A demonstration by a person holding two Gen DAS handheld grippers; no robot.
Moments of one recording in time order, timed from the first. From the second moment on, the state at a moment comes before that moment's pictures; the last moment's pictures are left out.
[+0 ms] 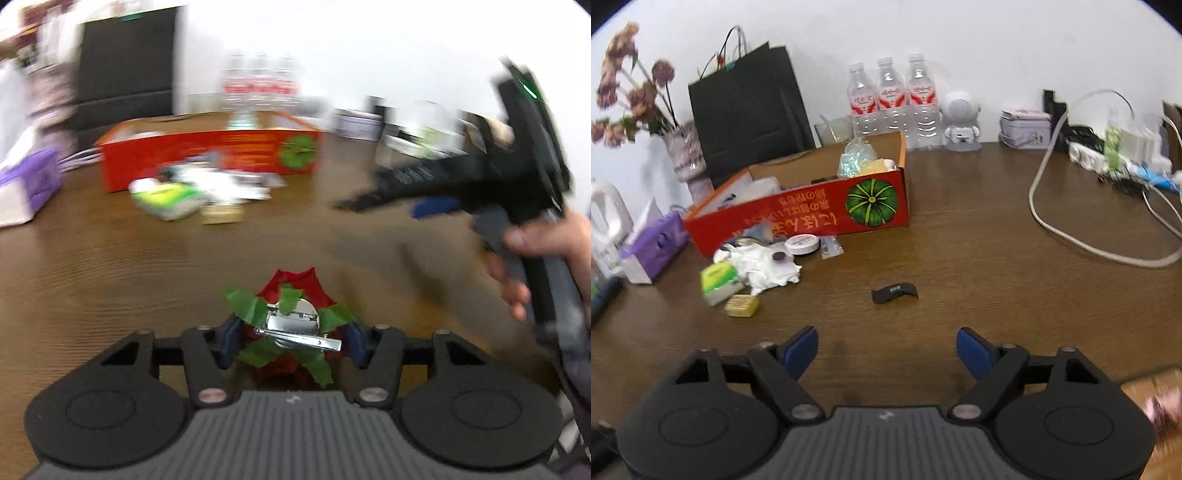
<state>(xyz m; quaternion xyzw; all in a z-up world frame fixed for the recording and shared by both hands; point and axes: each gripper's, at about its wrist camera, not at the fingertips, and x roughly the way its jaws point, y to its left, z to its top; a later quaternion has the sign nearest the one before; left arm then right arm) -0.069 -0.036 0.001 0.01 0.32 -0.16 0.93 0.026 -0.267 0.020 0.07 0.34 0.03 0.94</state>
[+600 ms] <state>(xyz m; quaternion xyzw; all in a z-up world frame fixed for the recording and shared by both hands) -0.028 0.007 0.008 -0.05 0.33 -0.09 0.94 0.074 -0.249 0.005 -0.01 0.33 0.06 0.94</state>
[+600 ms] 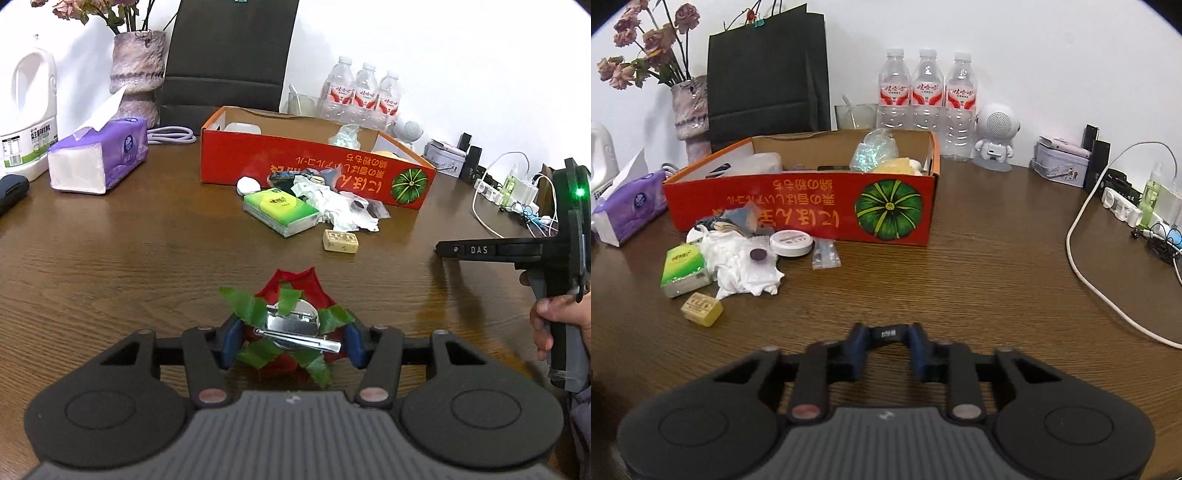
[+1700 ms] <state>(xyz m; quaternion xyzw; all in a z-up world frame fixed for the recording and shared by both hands) 0.107 -0.031 0.121 0.00 0.23 -0.10 0.97 0.086 -0.250 0.129 0.05 0.19 0.13 0.97</state>
